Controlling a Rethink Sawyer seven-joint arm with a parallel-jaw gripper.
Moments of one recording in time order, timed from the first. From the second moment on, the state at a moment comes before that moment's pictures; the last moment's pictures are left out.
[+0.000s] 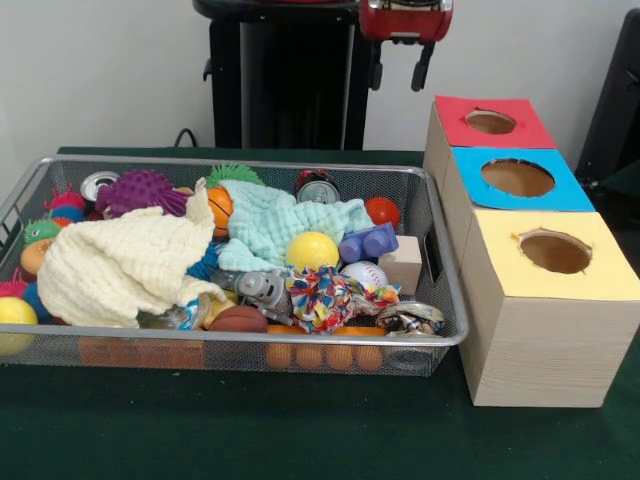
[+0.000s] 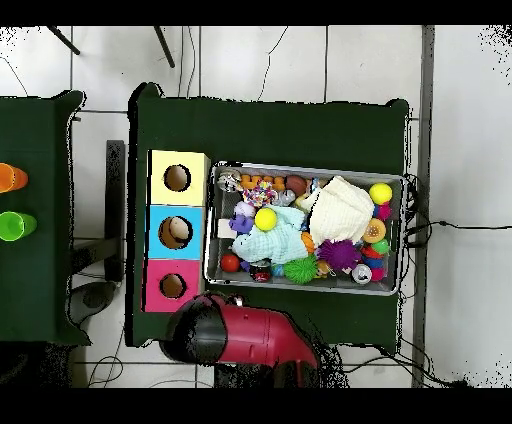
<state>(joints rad) -0.09 -0.91 -0.06 2.15 -0.02 0.43 1.57</state>
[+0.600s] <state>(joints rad) -0.15 -0.78 -0.08 2.06 -0.02 0.44 1.57</state>
